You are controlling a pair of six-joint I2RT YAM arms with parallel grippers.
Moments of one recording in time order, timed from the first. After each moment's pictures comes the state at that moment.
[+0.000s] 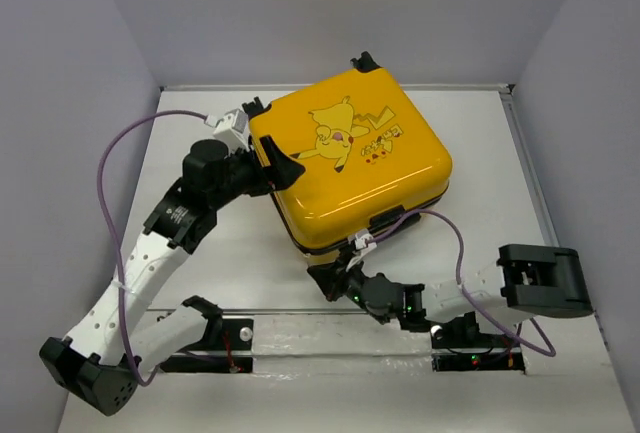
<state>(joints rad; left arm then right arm) -0.48 0.90 0.94 -0.43 0.19 -0.68 1.48 1.50 0.44 0.92 0.63 0.66</state>
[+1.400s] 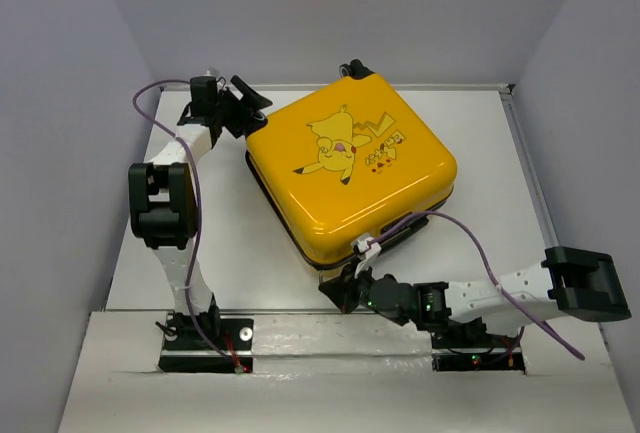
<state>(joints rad) -0.03 1.93 1.45 -0.06 0.41 -0.86 1.51 1.21 0.40 0.47 0.48 0.78</state>
